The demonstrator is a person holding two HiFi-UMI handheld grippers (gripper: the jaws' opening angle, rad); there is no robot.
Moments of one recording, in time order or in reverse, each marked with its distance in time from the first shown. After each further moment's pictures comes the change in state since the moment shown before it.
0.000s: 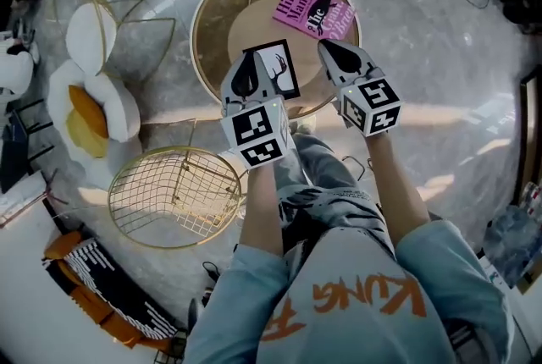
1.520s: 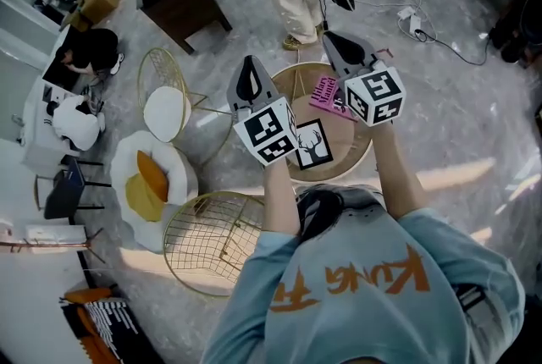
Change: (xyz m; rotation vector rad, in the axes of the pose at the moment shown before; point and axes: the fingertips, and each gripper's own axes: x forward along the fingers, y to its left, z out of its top) left arm -0.165 0.011 0.258 0.150 -0.608 0.110; right arm -0.131 0.090 0.275 -0.267 -0.566 -0.066
